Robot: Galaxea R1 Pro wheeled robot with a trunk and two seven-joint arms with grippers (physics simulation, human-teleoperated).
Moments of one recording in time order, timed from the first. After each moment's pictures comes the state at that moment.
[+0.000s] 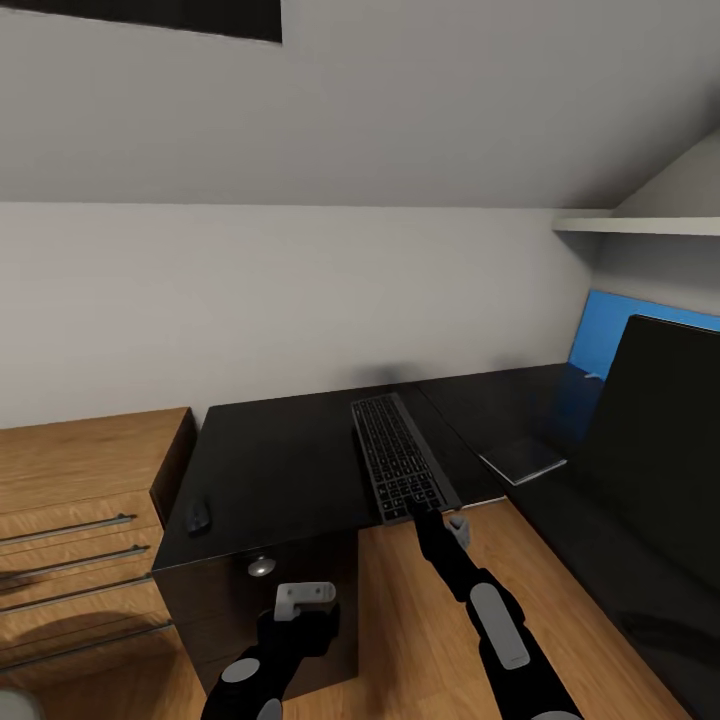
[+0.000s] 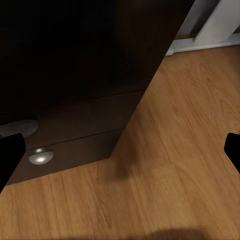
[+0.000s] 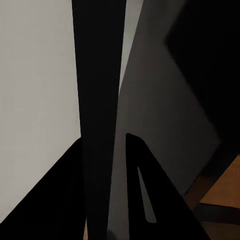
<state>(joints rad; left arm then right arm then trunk) -0.05 -0.08 -0.39 -1.52 0.32 0.57 0.38 -0.42 0.17 -0.13 -0.89 -0.98 0.30 0.41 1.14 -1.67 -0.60</state>
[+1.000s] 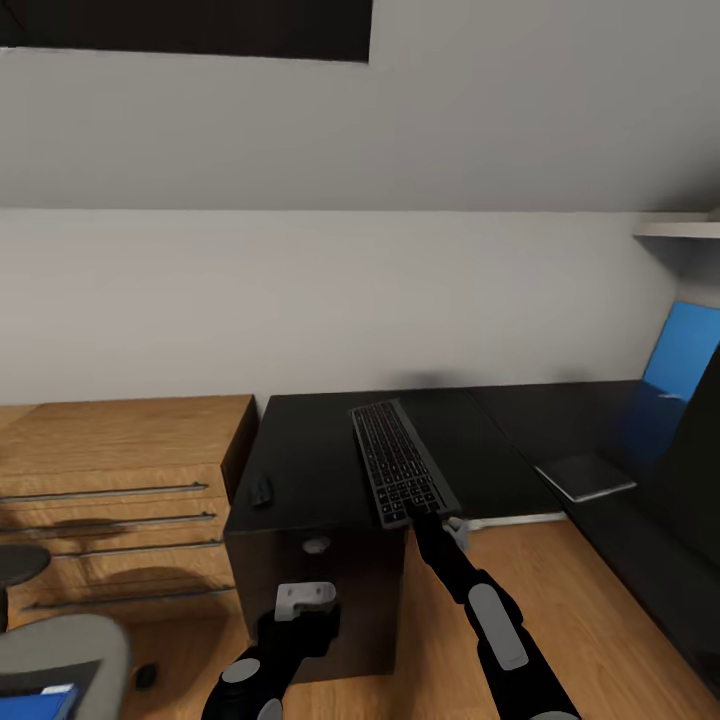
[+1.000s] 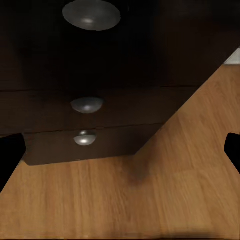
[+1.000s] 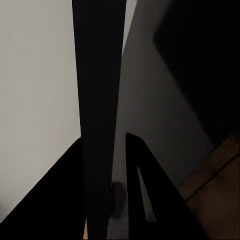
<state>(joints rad) -0.05 -0.08 -0.39 -1.52 0.32 0.57 0.38 -0.42 0.17 -0.13 -0.88 -0.98 0.30 0.38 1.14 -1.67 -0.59</state>
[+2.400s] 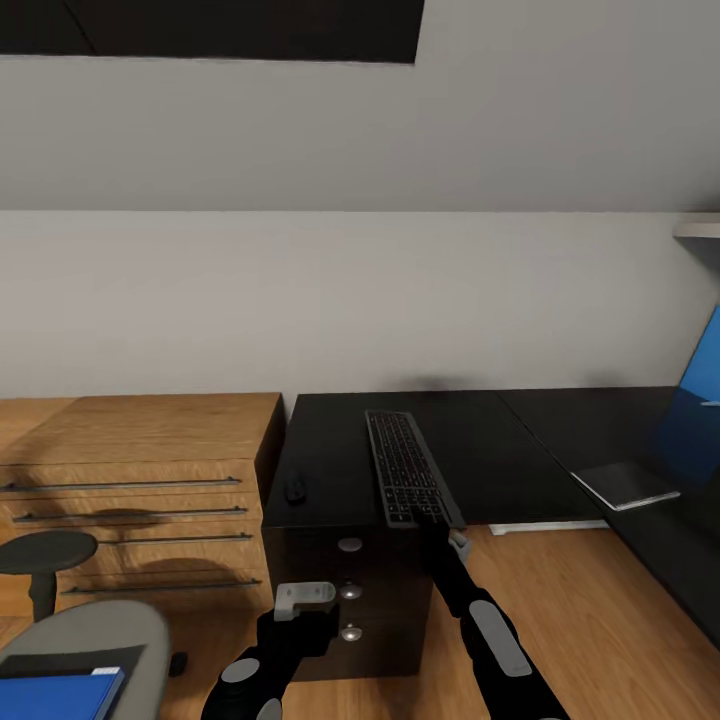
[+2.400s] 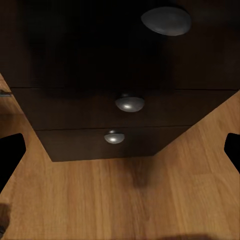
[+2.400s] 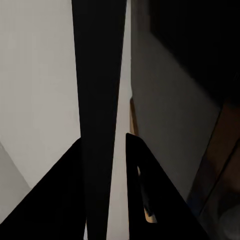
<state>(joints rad) -0.05 -0.08 -0.39 -1.52 0.33 0.57 0.38 -0.42 0.17 -0.13 -0.77 -1.26 0.27 0.44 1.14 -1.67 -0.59</state>
